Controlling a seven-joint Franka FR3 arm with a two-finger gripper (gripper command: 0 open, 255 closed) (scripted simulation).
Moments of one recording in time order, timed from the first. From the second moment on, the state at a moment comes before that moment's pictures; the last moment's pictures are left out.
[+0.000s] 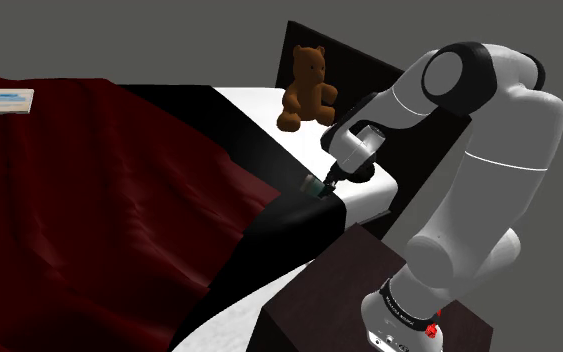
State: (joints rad) arm -0.42 0.32 -0.08 -2.45 0.89 2.86 -1.82
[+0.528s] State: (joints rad) arm -0.40 0.29 -0.10 -2.46 0.85 2.84 -1.78
